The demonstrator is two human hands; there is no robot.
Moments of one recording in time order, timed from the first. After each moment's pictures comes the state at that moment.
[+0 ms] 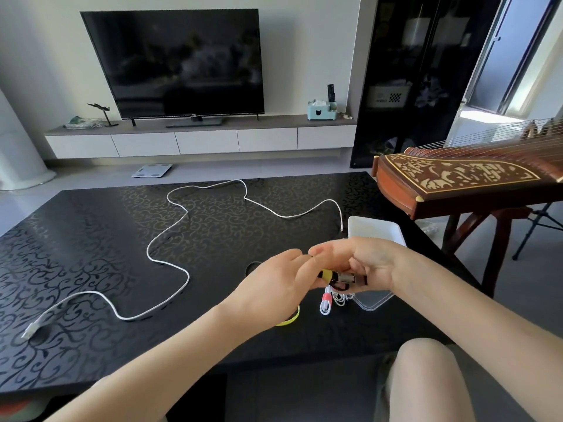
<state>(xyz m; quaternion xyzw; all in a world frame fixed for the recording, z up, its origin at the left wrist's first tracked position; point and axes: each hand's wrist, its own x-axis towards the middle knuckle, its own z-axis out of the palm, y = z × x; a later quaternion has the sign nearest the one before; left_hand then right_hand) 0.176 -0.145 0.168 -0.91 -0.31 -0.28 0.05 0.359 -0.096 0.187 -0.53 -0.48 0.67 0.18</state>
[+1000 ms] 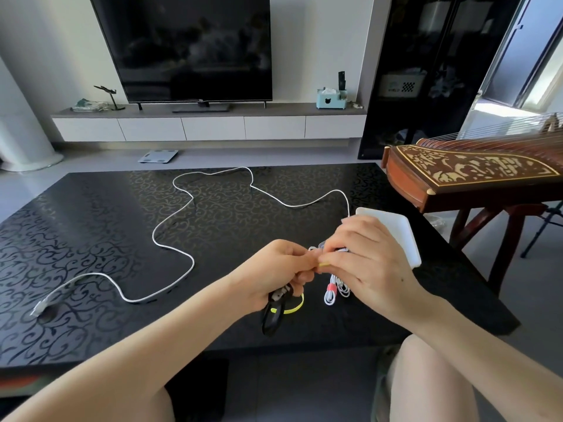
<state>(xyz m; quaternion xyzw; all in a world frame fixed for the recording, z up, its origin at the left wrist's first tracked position) 0.174 -0.140 0.177 -0.56 -0.45 -0.30 -0.62 0.350 -0.129 0.162 -0.23 -0.86 -0.17 0.41</state>
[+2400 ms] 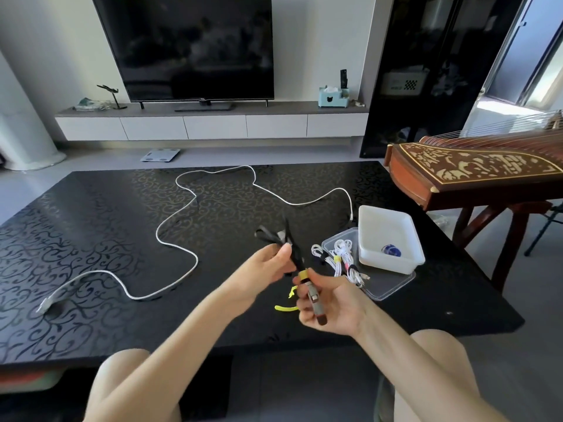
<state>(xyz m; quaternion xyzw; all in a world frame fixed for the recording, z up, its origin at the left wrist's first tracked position) 0.144 -0.112 0.110 -0.53 -0.50 -0.37 -0.58 0.311 -0.120 0.085 -0.31 -0.20 0.88 0.29</state>
